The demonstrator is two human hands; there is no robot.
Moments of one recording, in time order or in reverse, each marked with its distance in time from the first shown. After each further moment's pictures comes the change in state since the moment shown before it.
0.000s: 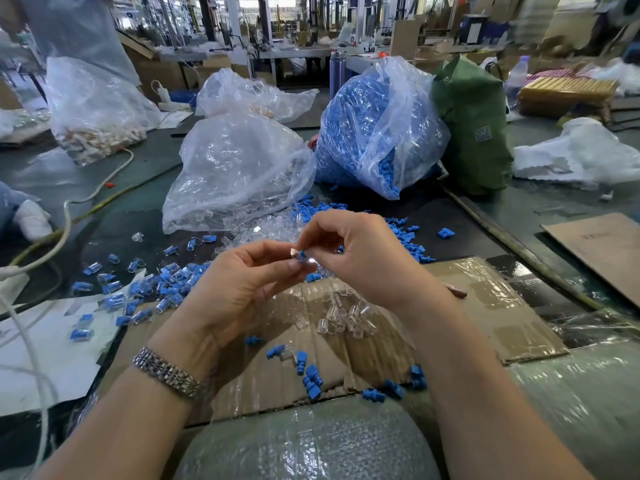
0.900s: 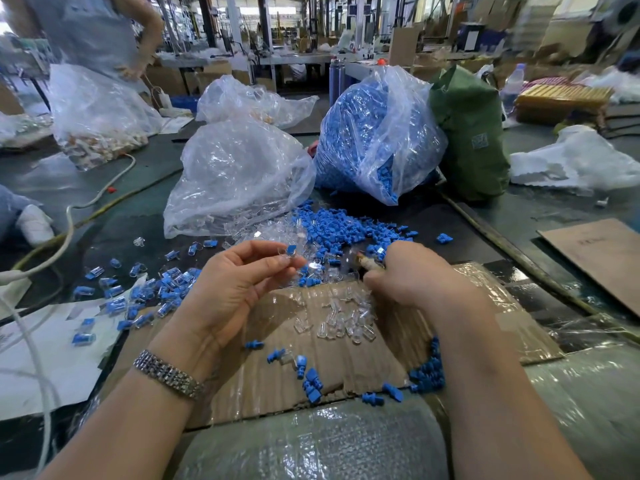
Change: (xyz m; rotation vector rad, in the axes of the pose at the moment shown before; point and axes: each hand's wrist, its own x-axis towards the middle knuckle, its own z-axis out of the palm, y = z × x) left_hand 0.000 0.001 -0.001 -0.080 0.127 0.071; right_hand -0.011 0.022 -0.030 -0.609 -0.204 0.697
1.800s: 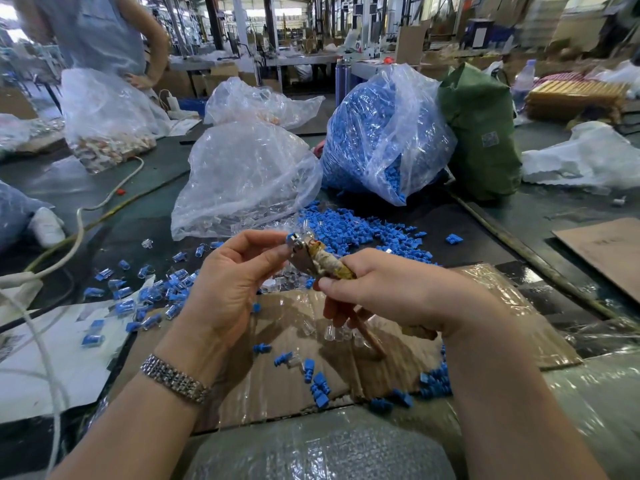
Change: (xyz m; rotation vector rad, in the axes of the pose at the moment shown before) left_hand 0.000 0.003 0.001 0.121 0.008 0.201; right_hand -0.024 -0.027 -0.005 0.528 -0.397 -0.437
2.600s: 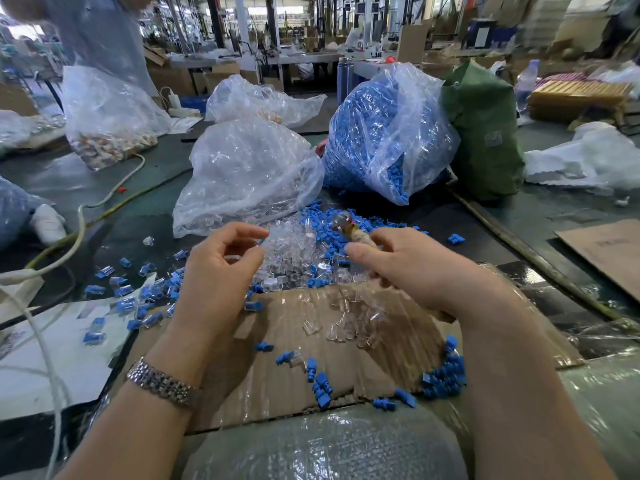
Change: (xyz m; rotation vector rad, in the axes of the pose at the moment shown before) left_hand -0.003 0.004 -0.016 0.733 0.213 0.251; right_hand -0.001 0.012 -0.020 -0.146 0.330 0.137
